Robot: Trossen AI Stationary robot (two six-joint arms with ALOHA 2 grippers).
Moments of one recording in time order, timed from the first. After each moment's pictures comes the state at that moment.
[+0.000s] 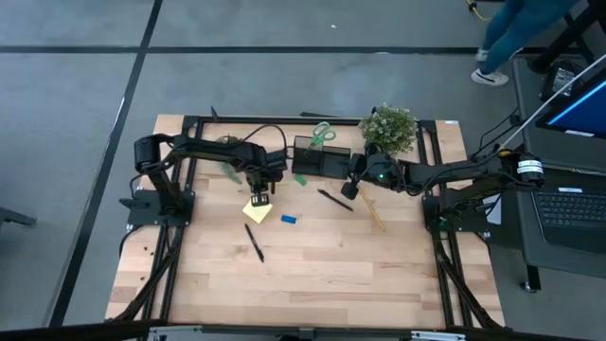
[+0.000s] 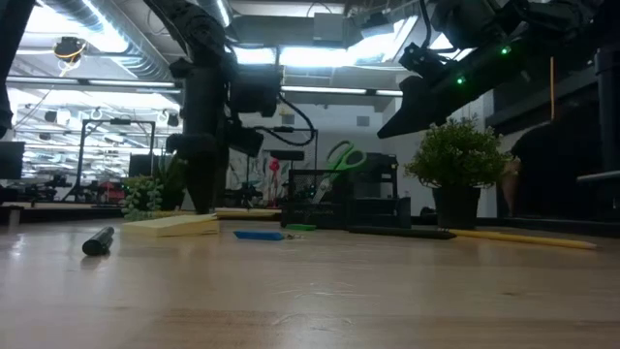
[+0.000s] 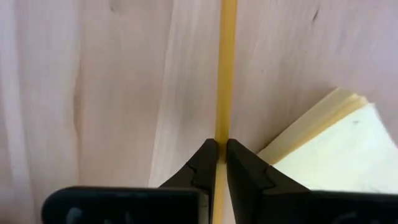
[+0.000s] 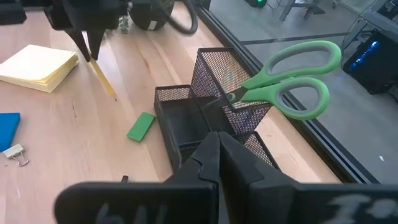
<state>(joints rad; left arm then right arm) 0.30 1.72 1.04 -0.79 -0.01 0.09 -0.14 1.29 0.58 0.24 0.39 -0.04</state>
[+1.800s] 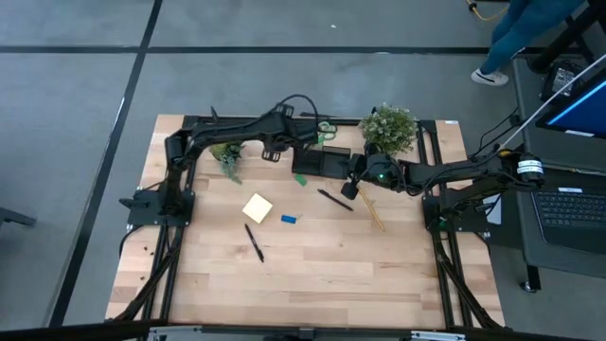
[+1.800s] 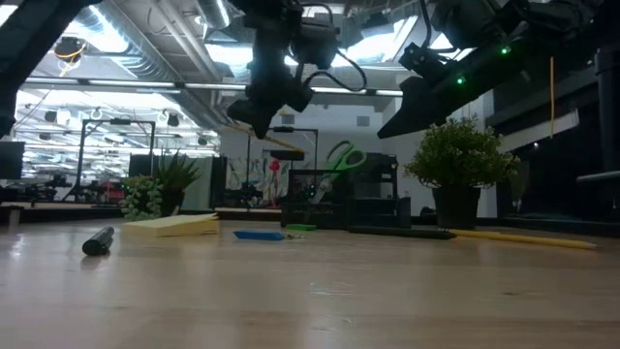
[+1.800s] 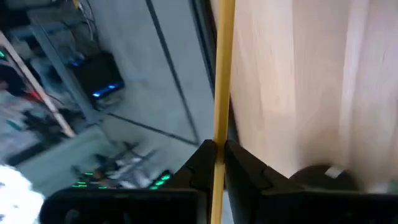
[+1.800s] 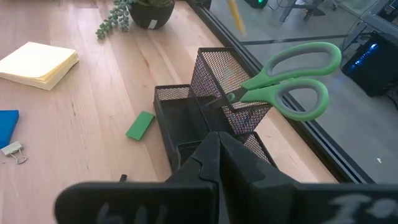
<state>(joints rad) 0.32 1.99 1.79 -1.26 -0.80 0.55 -0.14 1.29 0.58 0.24 0.39 -0.05</state>
